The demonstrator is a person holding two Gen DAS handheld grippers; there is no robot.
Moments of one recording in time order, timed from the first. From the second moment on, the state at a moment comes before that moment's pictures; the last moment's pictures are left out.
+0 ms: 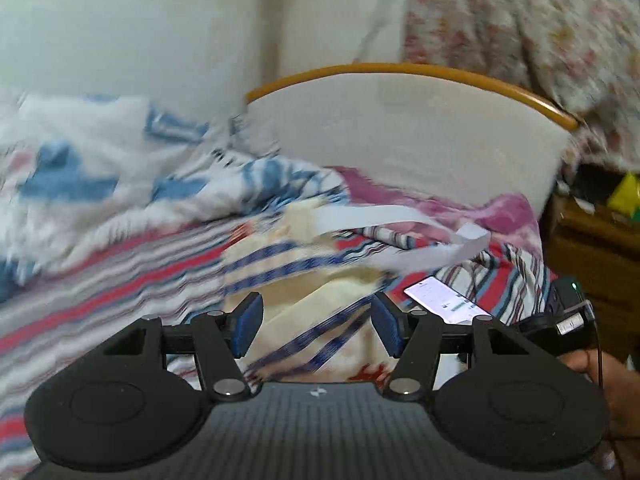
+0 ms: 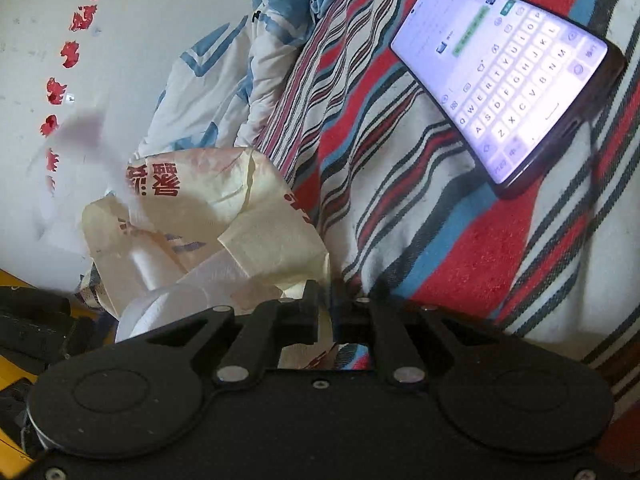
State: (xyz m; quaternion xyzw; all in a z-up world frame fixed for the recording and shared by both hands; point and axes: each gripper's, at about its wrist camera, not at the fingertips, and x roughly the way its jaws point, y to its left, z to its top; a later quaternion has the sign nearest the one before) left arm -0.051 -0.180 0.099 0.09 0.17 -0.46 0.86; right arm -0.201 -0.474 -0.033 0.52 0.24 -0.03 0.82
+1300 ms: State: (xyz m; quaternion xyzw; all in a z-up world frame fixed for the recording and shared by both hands) left arm -0.060 -0.175 0.078 0.12 0.21 -0.44 0.87; right arm -0.207 -0.413 0.038 0.32 0.14 0.00 0.94
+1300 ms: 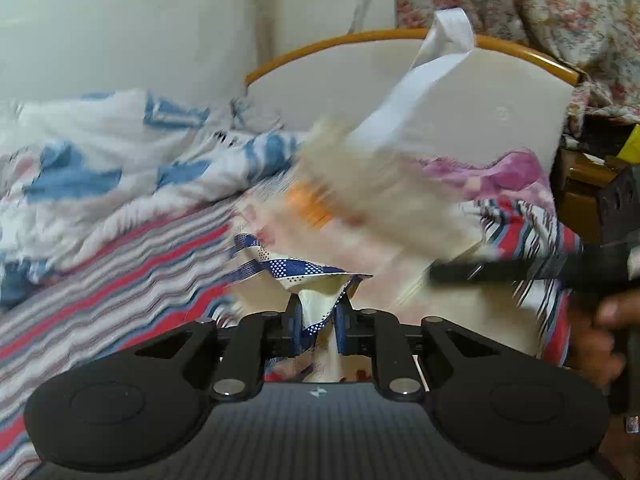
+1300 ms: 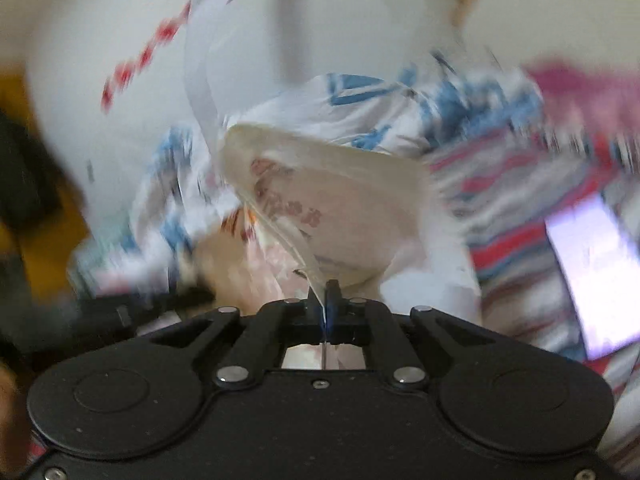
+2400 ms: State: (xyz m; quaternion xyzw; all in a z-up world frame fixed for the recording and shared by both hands) left arm -0.046 -0.052 0.069 -0.15 0.39 -0.40 0.82; right arm -0.241 -0.382 0.002 0.34 0.14 0.20 0.91
